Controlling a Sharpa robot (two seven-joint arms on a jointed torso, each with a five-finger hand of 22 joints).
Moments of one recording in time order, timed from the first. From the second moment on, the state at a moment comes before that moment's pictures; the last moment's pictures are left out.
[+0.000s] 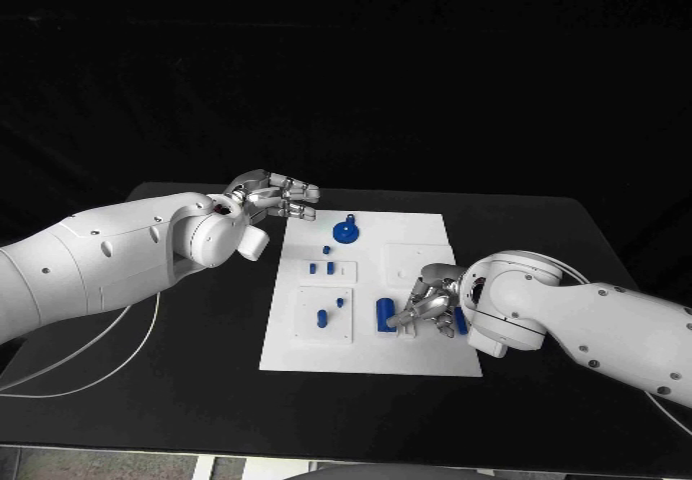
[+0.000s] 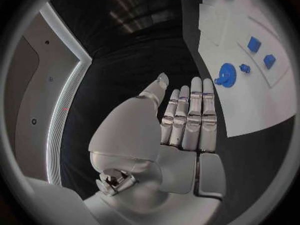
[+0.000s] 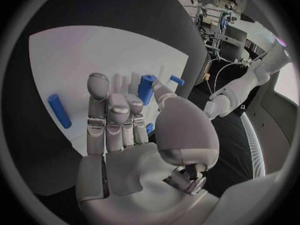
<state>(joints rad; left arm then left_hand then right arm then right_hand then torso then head) 1.34 -0.71 -0.15 1.19 -0.11 -0.11 0.17 1.37 -0.02 0.16 -0.06 0.05 1.02 0.15 0.07 0.06 1.11 0.13 0.06 0.06 1.25 0.09 0.08 0.09 0.05 1.09 0.07 0.07 0.27 1.04 -0.78 0.12 1.67 -1.11 0.04 -0.70 1.17 -0.15 0.21 0.07 0.09 1.23 0.05 0.06 0.11 1.33 -0.04 0.97 1.17 1.45 -0.09 1.04 1.05 0.08 1.47 -0.11 0.54 1.15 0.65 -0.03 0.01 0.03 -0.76</state>
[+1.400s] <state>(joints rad) 1.34 -0.72 -0.15 1.19 -0.11 -0.10 0.17 1.37 -0.02 0.16 -0.06 0.06 1.02 0.15 0.07 0.06 1.11 0.13 0.06 0.06 1.25 0.09 0.08 0.09 0.05 1.09 0.07 0.07 0.26 1.04 -0.80 0.12 1.69 -1.12 0.02 -0.67 1.13 -0.16 0.13 0.20 0.12 1.23 0.04 0.06 0.11 1.33 -0.04 0.97 1.17 1.45 -0.09 1.04 1.05 0.08 1.47 -0.11 0.55 1.14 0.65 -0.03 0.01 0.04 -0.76</state>
